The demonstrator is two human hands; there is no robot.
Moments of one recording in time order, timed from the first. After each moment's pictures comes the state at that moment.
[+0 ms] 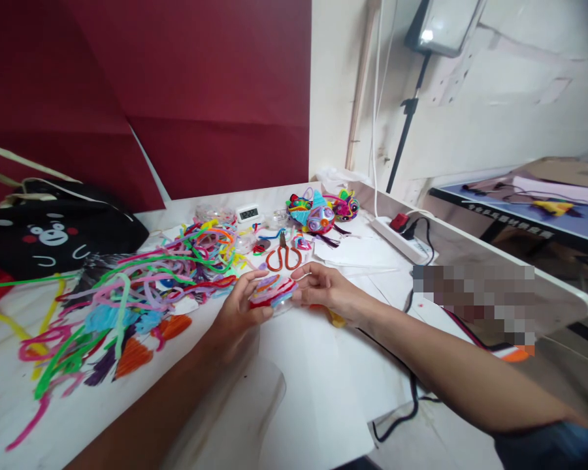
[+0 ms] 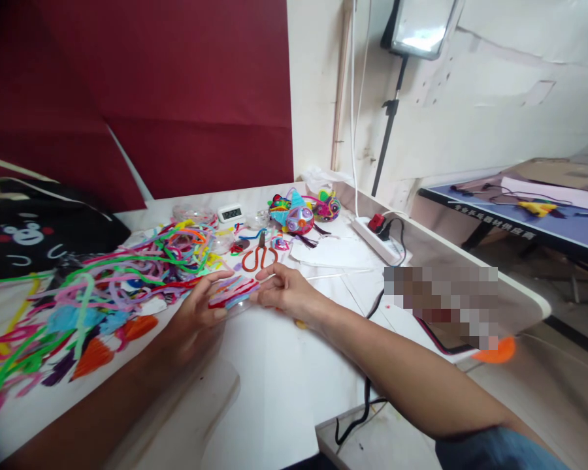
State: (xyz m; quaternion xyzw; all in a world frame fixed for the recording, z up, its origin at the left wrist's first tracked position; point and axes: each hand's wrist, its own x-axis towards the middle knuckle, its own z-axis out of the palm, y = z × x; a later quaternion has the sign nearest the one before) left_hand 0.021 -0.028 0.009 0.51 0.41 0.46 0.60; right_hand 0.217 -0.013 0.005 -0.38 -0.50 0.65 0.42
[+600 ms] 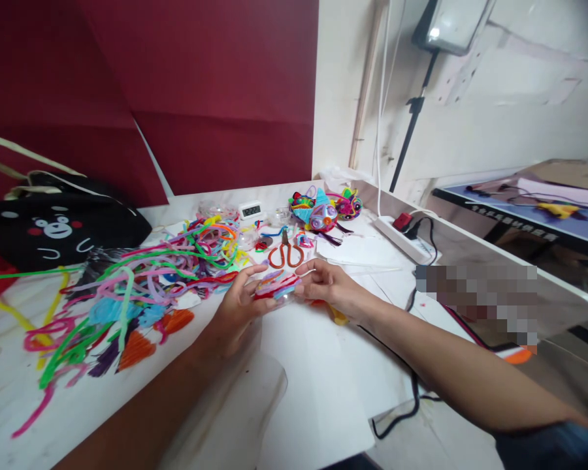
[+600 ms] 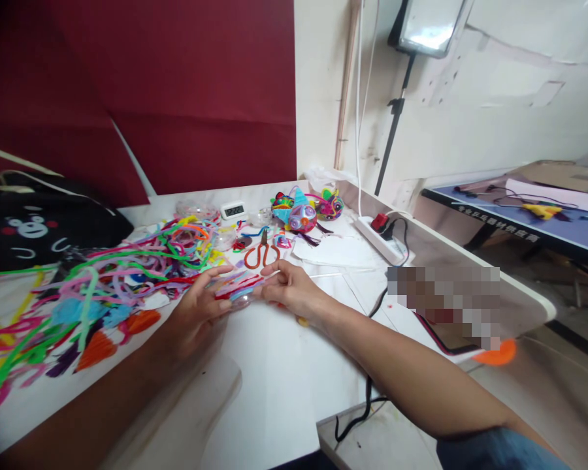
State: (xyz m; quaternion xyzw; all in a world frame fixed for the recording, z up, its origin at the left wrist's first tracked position) left_hand 0.021 -0.026 0.007 0.48 0.41 0.47 0.62; right_hand 0.216 -0.014 0.005 -0.41 -0.49 0.63 0.43
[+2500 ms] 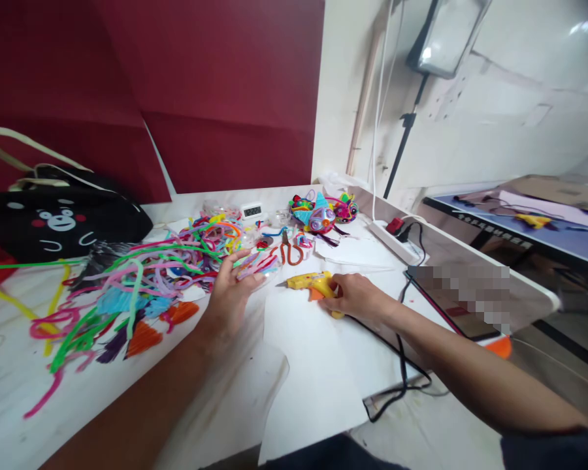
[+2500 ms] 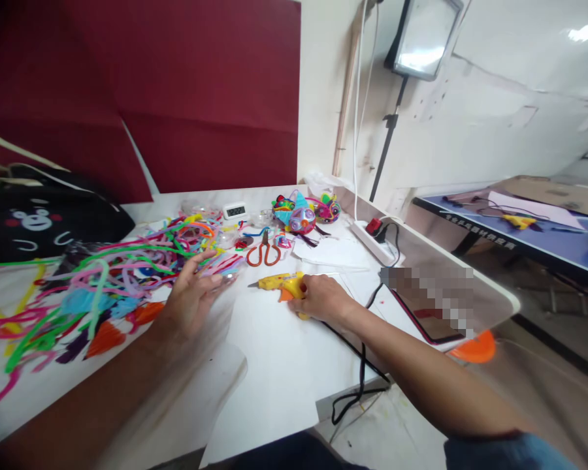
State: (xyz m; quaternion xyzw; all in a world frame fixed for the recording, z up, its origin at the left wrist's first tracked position) left_hand 0.014 -0.012 0.004 0.41 0.36 0.62 0.56; right_hand 0.256 -0.027 0.002 -0.66 -0.72 0.21 0.11
